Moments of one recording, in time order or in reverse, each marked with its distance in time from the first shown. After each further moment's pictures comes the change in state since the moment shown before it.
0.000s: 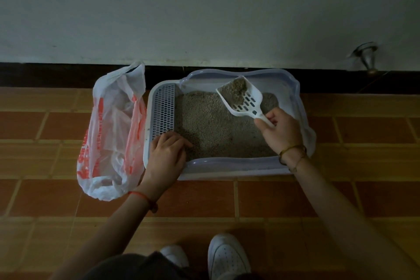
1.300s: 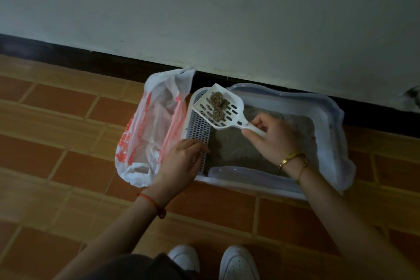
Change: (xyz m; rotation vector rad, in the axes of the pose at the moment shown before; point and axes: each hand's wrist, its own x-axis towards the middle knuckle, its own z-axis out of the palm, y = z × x) left_hand -0.031 -0.012 -0.044 -0.142 0.024 -0.042; right_hand -0.015 -0.090 0.038 -0.137 -0.285 -0.428
